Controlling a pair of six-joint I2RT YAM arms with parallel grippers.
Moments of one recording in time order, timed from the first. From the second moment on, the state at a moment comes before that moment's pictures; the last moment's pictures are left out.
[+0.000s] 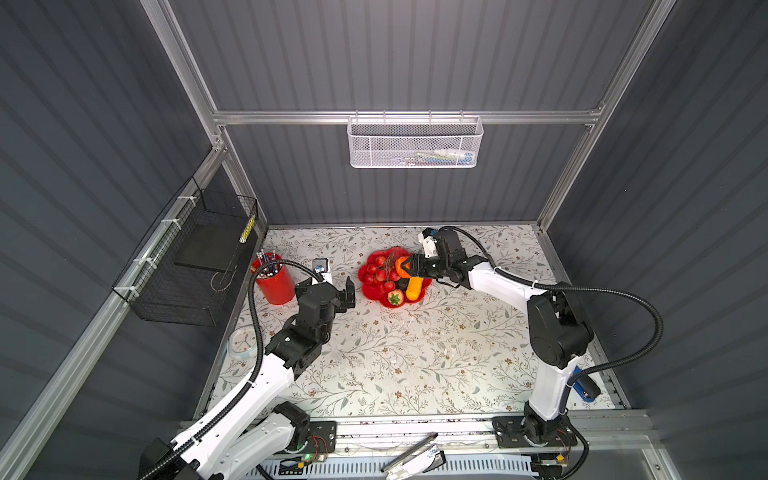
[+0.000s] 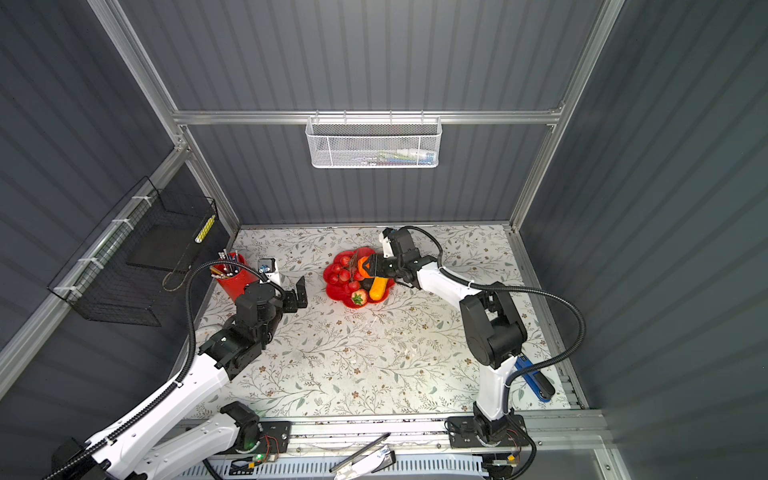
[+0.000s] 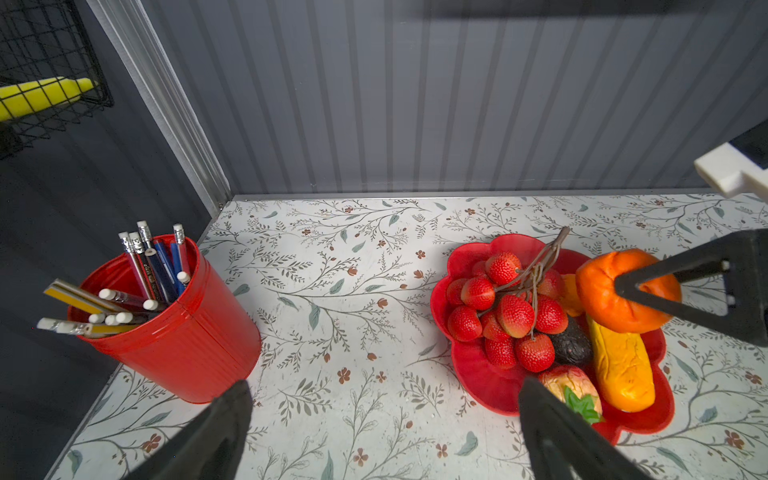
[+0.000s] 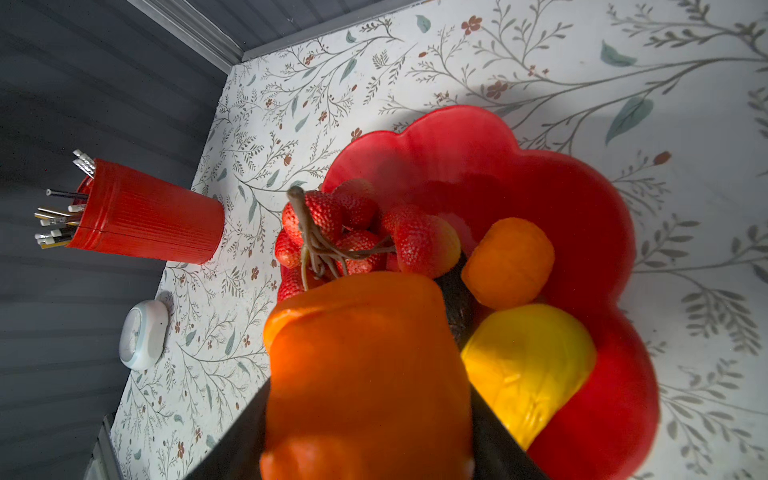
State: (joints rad) left arm -0.57 0.92 0.71 -0.15 -0.52 -0.16; right arm 0.51 1.91 1.38 -0.16 -0.31 0.50
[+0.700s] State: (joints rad) left arm -0.57 0.96 0.67 -0.06 -0.54 -0.12; right arm 0.47 1.67 1.25 -0.16 -0.15 0.41
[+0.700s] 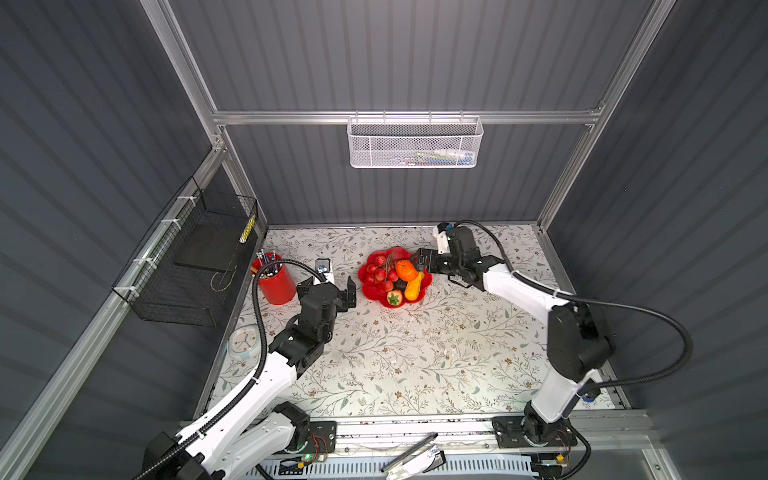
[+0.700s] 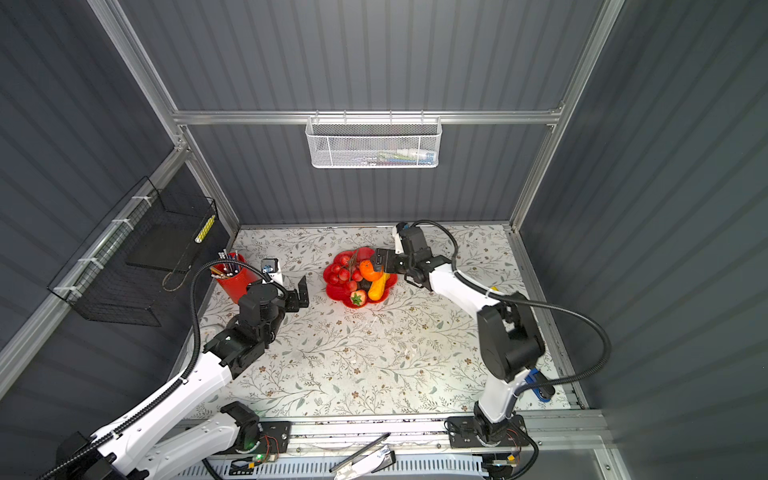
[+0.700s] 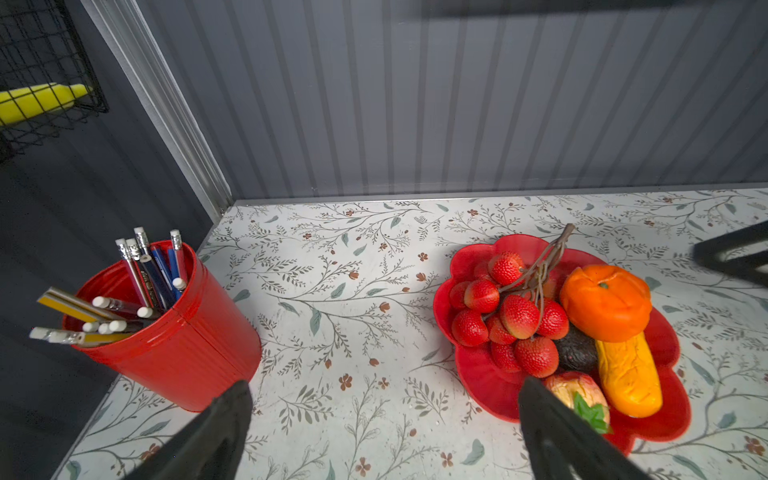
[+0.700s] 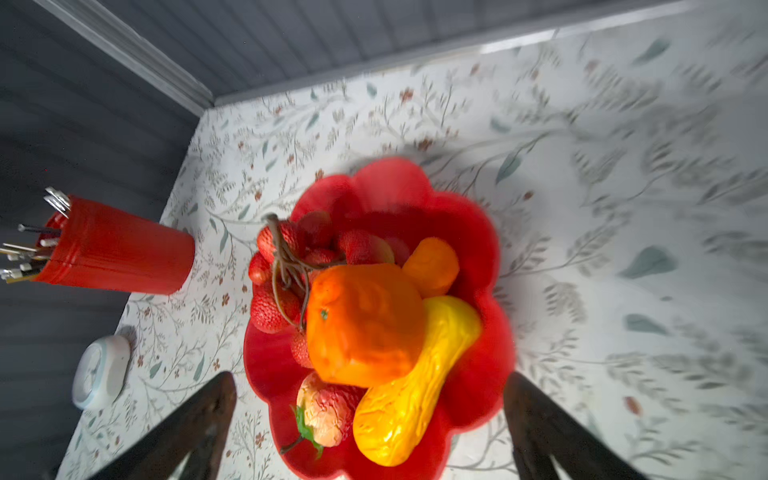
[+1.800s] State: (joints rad) left arm -0.11 1.71 0.45 0.81 -0.31 0.00; right arm 0.00 1.46 0.30 0.88 0.13 0.04
